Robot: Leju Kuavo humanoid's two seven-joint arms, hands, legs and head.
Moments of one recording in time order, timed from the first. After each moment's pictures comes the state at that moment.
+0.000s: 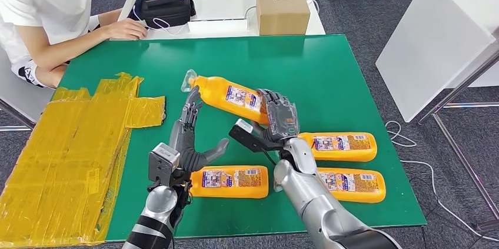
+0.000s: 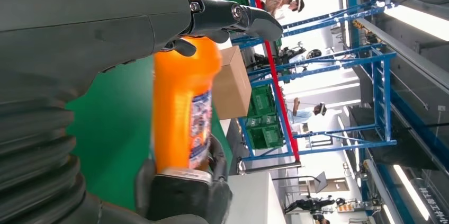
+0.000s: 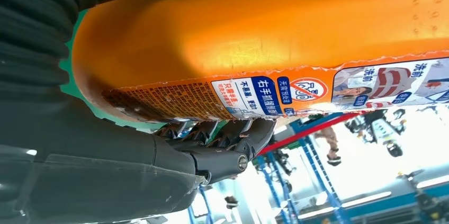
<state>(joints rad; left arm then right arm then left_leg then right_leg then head) -0.20 -0.33 -0.23 -1.26 -0.28 0.08 -0.60 -0.60 0.29 0.14 -0.55 1.09 -0.61 -0.19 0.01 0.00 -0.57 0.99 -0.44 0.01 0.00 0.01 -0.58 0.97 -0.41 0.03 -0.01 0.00</state>
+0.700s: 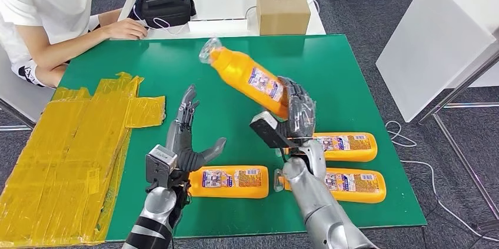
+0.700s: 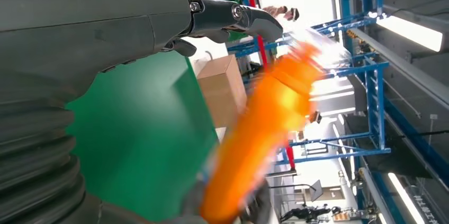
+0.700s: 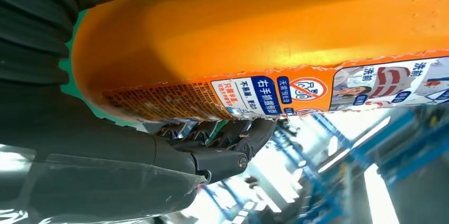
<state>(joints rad) -0.19 -0.33 -0.23 -1.28 -0.28 0.11 -0.62 -0.49 0.29 0.07 -0.81 0.77 -0.60 -0.39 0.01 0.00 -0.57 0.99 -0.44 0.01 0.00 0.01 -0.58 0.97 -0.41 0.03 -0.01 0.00</state>
